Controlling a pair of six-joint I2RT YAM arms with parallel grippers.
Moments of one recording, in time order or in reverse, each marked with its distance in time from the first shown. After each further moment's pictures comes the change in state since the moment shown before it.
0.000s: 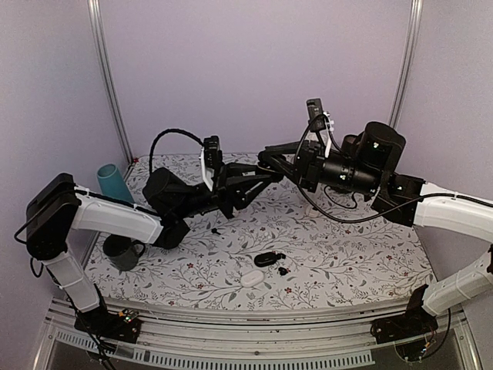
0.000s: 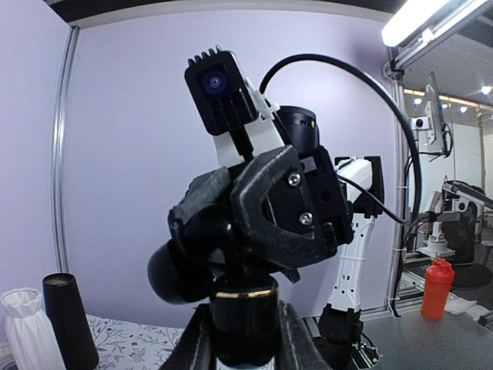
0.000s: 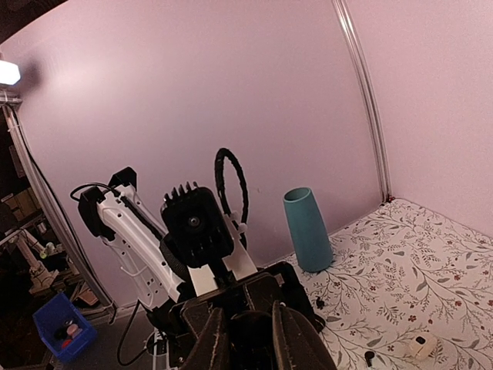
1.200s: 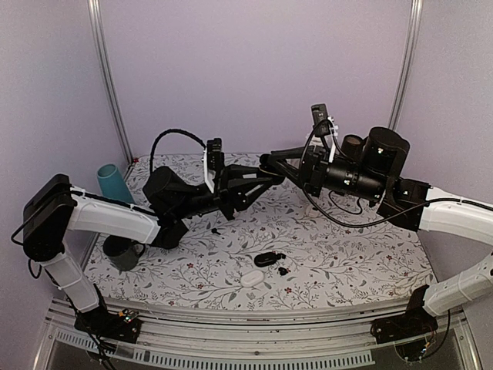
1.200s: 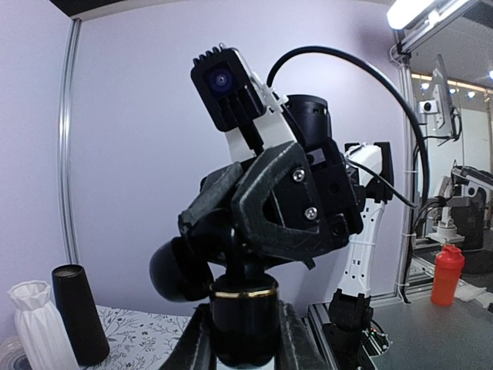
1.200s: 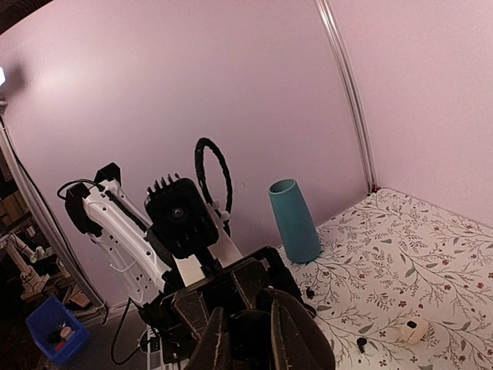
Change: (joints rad) left arm 0.005 -0.024 -0.009 -0.079 -0.009 0.068; right arm 0.006 -0.049 -0.043 -0.040 0.062 -0.002
